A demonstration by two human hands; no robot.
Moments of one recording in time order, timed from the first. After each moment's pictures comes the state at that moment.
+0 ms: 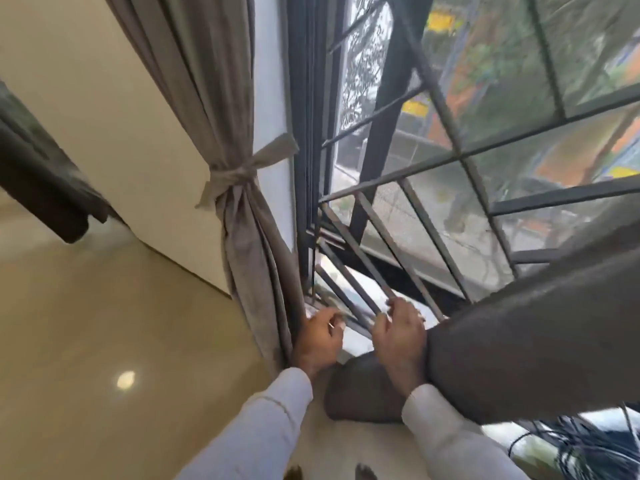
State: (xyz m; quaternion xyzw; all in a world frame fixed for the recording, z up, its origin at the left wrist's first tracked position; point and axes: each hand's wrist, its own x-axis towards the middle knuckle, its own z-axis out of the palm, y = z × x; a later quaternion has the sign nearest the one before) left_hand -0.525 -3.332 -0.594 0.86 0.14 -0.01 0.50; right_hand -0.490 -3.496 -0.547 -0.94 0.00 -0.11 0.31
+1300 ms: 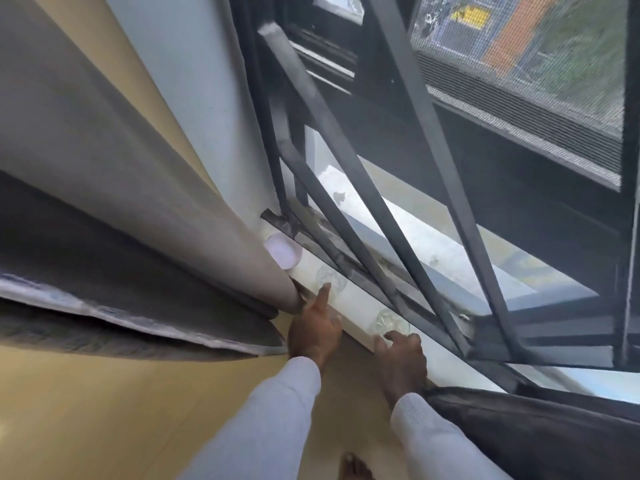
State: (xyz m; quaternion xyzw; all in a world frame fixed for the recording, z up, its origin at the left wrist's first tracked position) left_hand -0.444 -3.394 -0.991 0.90 0.28 -0.10 0.33; right_hand -0.425 -3.562 -1.007 -0.94 0.16 0.21 0.20
